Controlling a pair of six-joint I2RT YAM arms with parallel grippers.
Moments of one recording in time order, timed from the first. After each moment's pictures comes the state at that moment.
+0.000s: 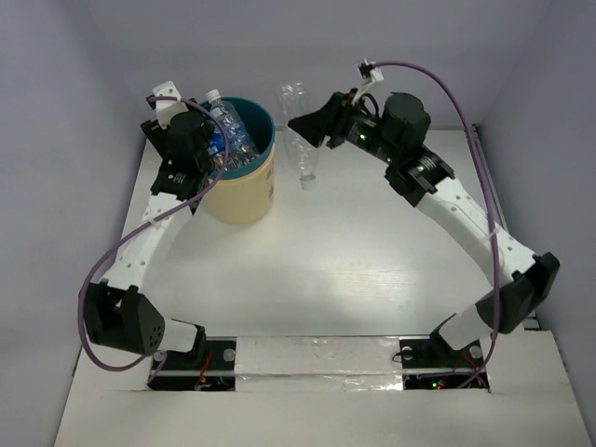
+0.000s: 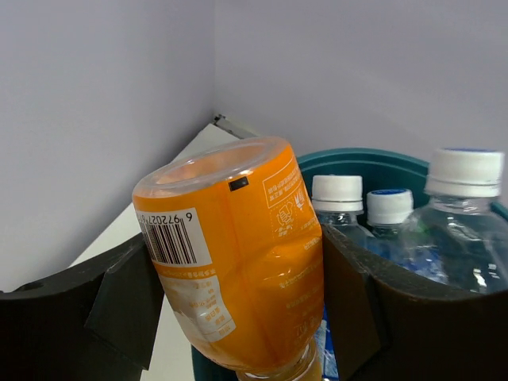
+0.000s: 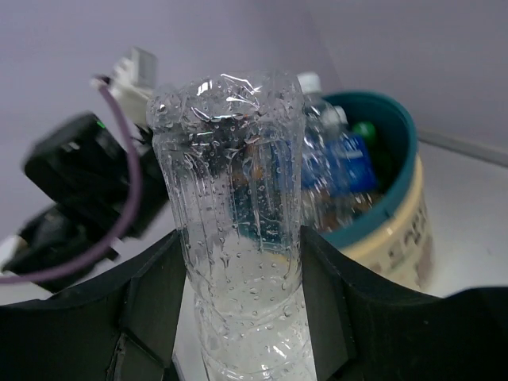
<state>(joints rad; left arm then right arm) -0.24 1.35 1.30 -0.08 -0.74 -0.24 0.61 1.50 1.62 -0.03 -0.30 0.55</state>
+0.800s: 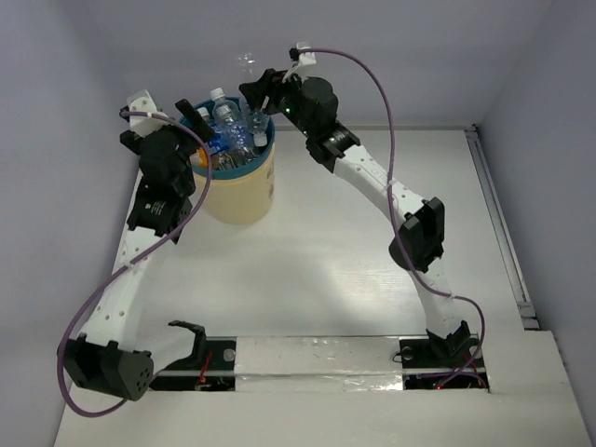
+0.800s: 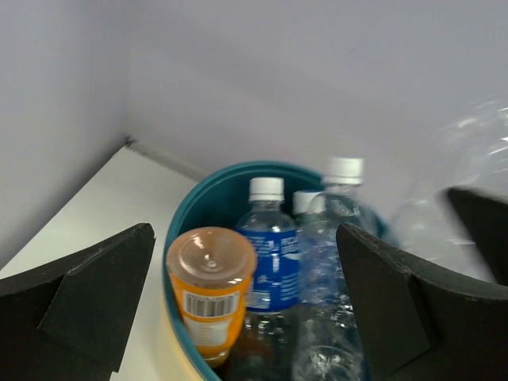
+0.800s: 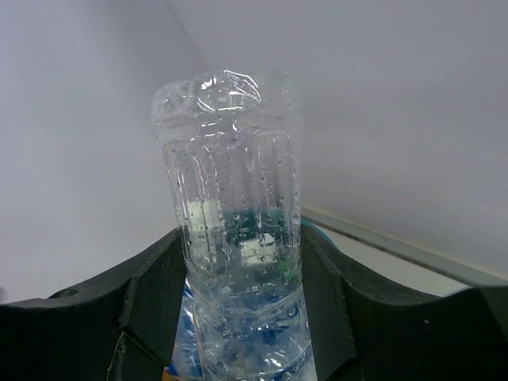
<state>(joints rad) -0.24 1.13 1.21 -0.06 -0.53 -0.34 0.70 2.24 2.35 0.12 -0.03 0.41</state>
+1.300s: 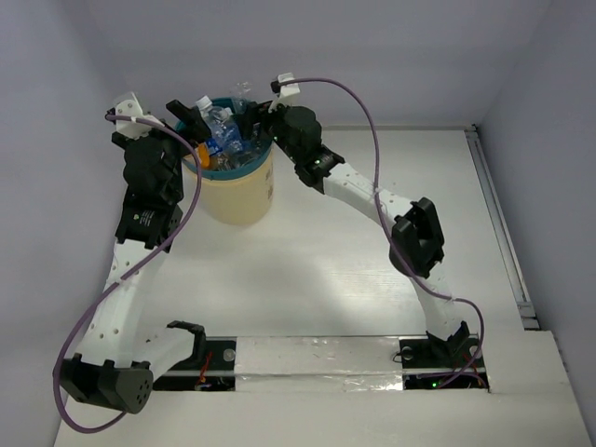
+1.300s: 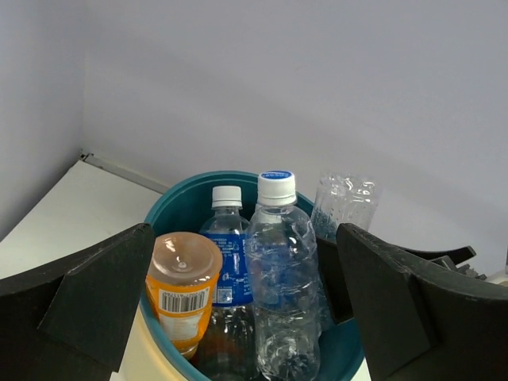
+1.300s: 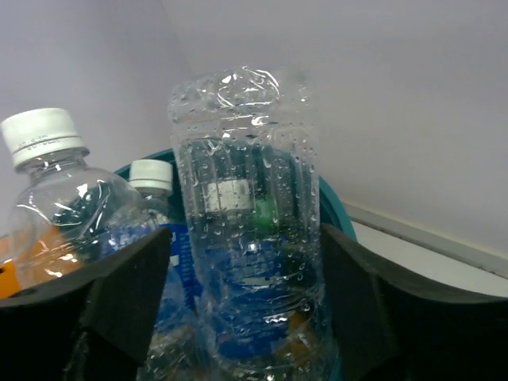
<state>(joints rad) -0.21 1.04 1.21 -0.06 -0.39 -0.39 0.76 2.21 2.08 0.29 0.10 0.24</state>
